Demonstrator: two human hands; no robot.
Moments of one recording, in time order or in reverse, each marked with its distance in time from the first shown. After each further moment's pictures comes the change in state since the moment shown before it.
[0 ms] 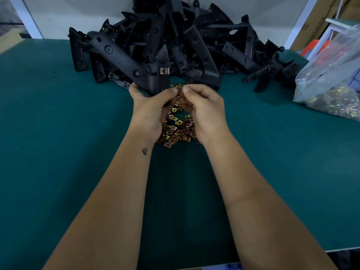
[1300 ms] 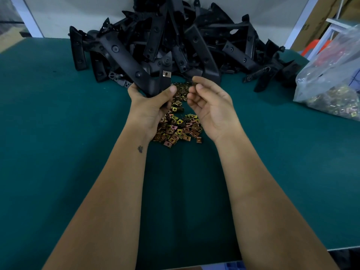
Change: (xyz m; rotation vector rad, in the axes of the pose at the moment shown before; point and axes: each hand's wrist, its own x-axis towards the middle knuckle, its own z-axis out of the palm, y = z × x) left_hand 0.004 0.004 -0.008 0.072 0.018 -0.059; right_hand 0.009 -0.006 -0.024 0.232 -0.131 0.073
